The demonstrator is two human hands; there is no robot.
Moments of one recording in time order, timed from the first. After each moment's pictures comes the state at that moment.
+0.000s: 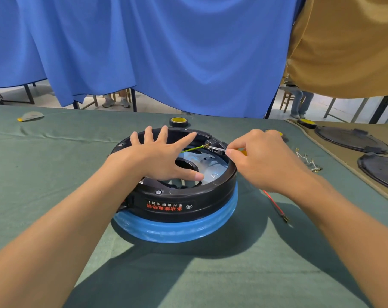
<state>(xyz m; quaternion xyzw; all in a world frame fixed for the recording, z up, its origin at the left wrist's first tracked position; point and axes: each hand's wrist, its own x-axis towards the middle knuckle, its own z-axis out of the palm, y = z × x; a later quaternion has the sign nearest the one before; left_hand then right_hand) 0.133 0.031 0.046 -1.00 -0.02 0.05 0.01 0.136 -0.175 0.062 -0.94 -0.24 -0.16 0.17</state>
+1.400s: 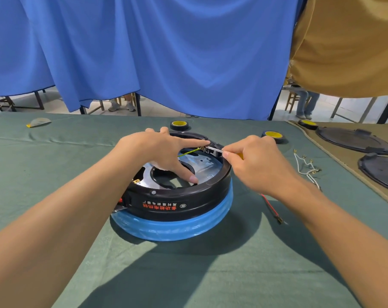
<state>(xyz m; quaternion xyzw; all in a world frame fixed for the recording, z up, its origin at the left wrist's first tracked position) 0.141 0.018 0.079 -1.00 0.00 0.09 0.02 0.145 -0.184 0.055 -0.91 -0.29 -0.17 0.22</state>
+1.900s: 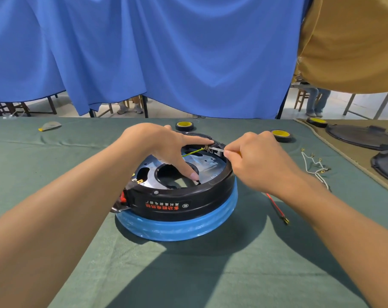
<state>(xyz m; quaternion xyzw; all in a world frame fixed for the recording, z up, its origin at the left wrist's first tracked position) 0.150 0.019 0.092 -0.99 0.03 0.16 0.00 0.148 -0.178 0.056 -0.93 -0.28 -0.17 0.18</state>
